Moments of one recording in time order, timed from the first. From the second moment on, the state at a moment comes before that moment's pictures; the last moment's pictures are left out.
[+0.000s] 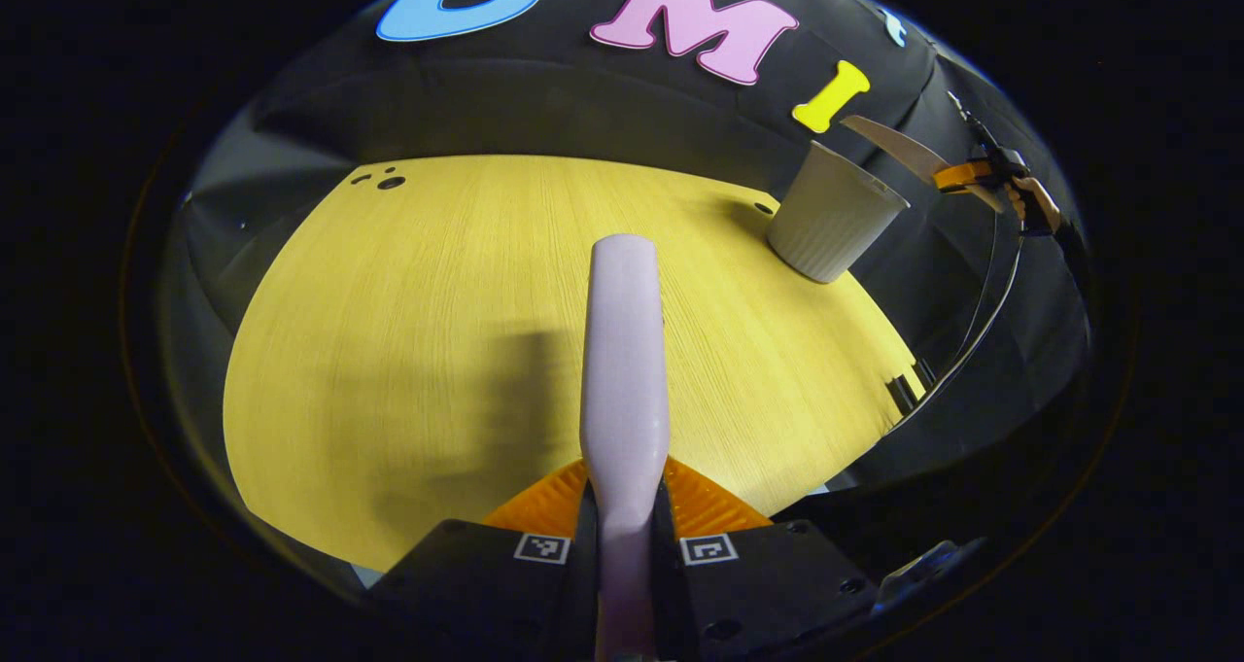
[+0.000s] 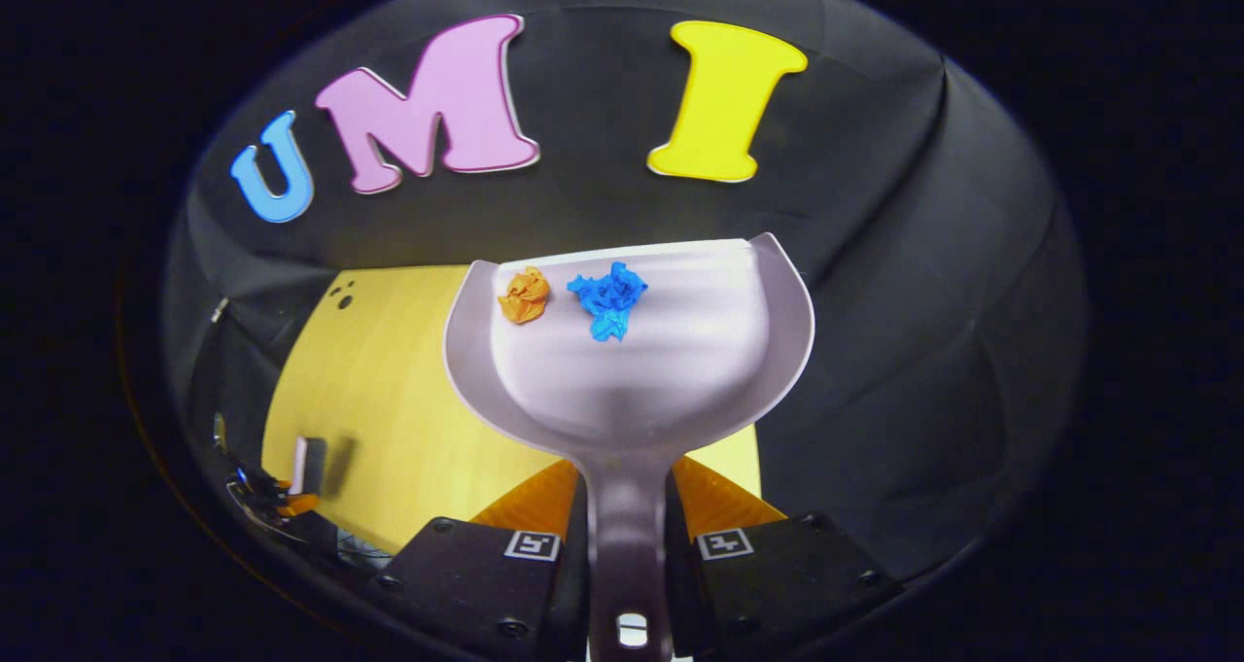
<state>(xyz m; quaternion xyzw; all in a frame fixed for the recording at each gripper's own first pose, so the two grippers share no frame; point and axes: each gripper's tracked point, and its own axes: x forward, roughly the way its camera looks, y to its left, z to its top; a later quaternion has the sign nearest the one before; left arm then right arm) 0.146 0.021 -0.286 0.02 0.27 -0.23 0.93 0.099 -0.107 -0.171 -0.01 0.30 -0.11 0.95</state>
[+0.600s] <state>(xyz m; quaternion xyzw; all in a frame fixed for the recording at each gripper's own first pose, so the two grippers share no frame) 0.191 0.010 -0.247 0.03 0.26 -0.23 0.94 0.082 -0.152 -0.161 -0.25 0.32 -0.24 0.88</state>
